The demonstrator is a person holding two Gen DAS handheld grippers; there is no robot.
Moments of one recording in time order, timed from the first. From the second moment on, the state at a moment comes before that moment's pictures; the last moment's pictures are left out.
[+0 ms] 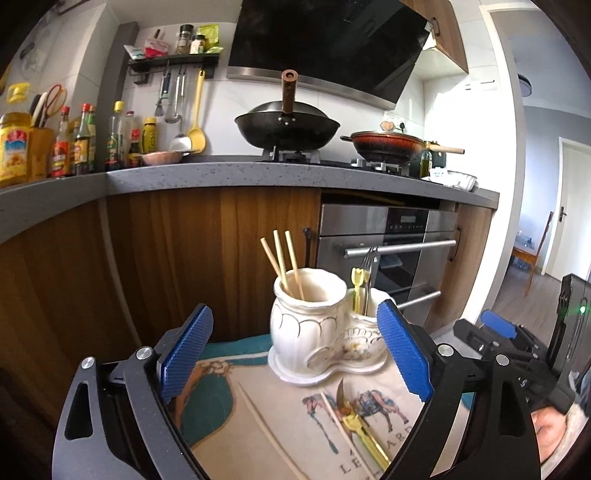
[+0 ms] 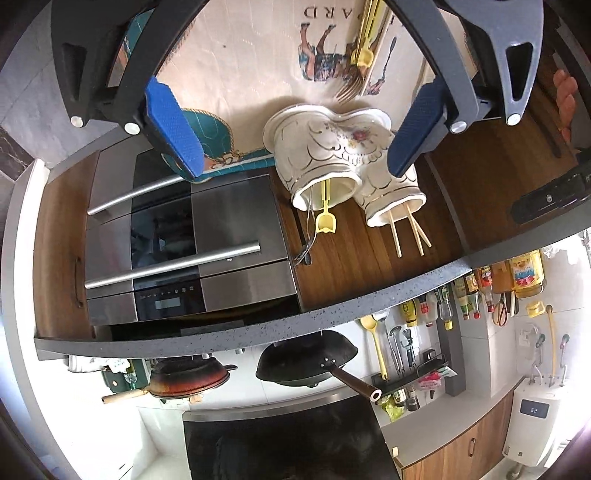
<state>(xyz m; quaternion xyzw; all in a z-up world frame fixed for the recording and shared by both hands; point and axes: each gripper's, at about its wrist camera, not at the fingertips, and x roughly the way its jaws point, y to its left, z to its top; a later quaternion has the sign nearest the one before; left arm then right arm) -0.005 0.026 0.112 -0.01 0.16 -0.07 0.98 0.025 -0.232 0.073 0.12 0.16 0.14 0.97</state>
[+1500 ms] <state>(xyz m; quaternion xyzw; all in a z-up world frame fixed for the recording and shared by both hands) 0.085 0.031 -0.046 0.05 0.46 -0.02 0.89 0.017 -0.203 0.011 0.02 0.30 0.17 0.94</state>
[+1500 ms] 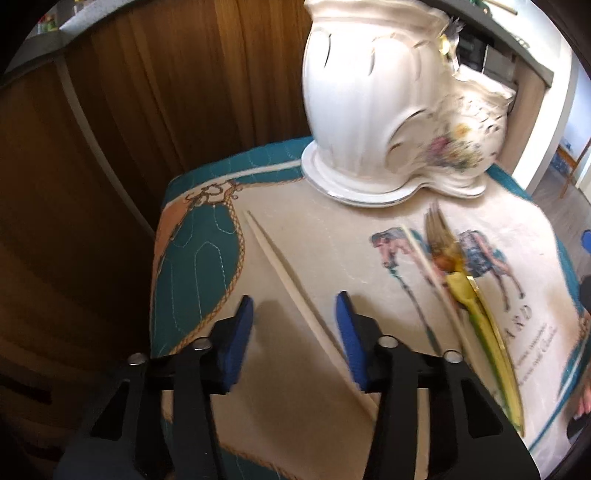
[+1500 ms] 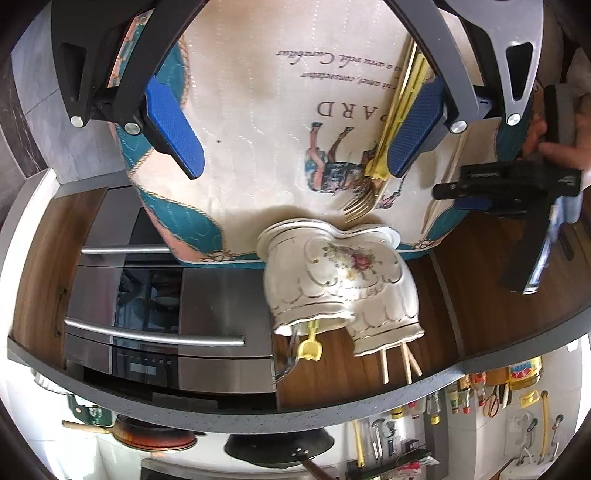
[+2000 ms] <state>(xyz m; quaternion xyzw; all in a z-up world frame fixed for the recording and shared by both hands) 0.047 0.054 -0.030 0.02 0.43 -0.07 0.90 0.054 -0.151 0.000 -0.03 0.37 0.22 0.90</state>
